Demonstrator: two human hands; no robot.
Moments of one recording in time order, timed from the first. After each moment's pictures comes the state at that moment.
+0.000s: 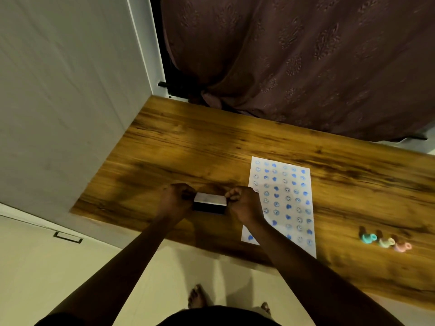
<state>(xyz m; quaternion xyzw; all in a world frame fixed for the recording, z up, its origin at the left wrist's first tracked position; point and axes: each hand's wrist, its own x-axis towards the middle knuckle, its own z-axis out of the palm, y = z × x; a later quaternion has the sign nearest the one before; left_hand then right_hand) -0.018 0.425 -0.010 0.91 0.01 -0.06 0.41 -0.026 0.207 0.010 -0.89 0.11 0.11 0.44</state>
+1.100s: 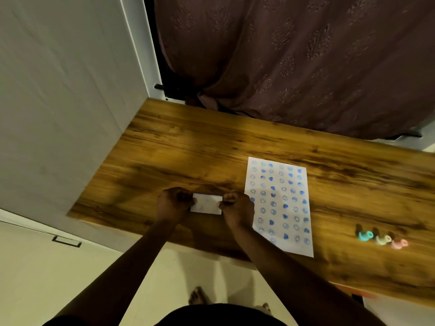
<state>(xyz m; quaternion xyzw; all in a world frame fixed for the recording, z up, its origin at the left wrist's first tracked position) -0.024 0.412 -0.018 0.85 0.14 -0.07 0.50 -0.039 0.226 -0.009 -0.87 0.21 0.04 0.45</state>
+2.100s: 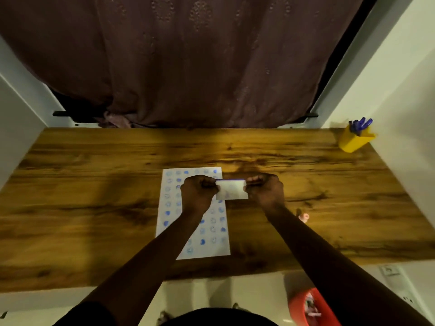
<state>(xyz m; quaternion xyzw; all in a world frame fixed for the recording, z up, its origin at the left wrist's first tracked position) 0.001 0.096 0.028 0.80 0.04 -0.07 0.59 -0.047 -0.087 0.049 -0.80 0.33 -0.08 0.50</state>
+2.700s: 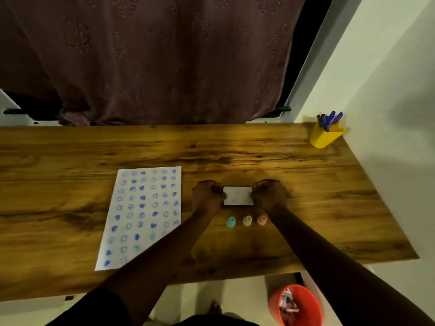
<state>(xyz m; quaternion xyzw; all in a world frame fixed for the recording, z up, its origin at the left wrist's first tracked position) -0.019 -0.064 -0.014 0.87 -0.01 -0.14 0.47 -0.079 -0.241 0.020 -0.83 0.37 -0.01 0.41</state>
